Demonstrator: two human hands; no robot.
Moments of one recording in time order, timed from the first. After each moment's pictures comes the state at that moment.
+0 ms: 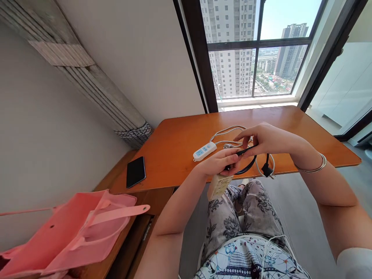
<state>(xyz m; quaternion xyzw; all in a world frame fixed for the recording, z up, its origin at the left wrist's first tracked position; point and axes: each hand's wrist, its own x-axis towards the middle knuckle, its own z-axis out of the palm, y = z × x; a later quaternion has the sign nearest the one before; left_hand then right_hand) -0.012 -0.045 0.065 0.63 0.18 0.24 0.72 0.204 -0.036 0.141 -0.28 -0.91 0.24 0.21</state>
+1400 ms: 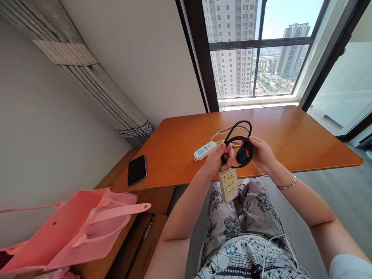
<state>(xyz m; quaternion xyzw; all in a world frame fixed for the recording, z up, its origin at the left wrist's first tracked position) -0.006 -0.044 0.039 0.55 0.17 0.47 0.67 0.171 -0.028 0.029 -0.30 -0.40 0.67 0.56</state>
